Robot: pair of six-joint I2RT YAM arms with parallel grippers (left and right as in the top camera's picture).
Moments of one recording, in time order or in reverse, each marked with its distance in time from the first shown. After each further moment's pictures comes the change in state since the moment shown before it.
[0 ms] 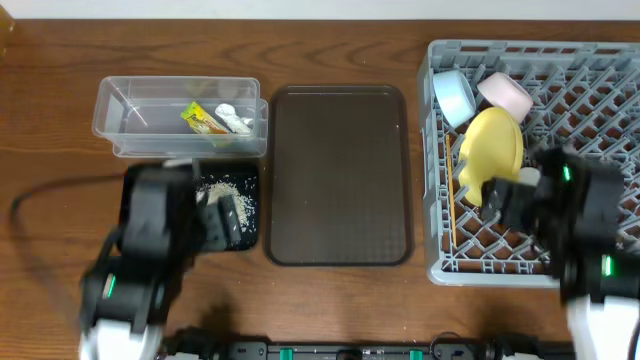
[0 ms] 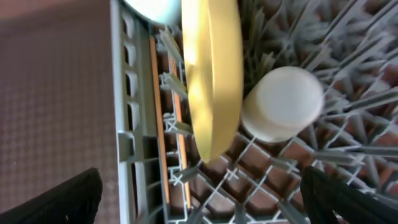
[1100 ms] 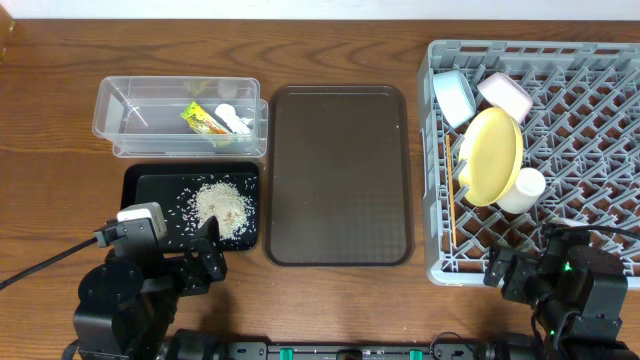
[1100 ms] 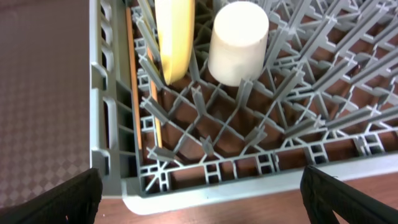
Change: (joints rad) left arm 0.000 -0.346 -0.014 0.039 -0.003 0.000; right arm 0.000 -0.397 -0.127 -0.245 0.085 -0.011
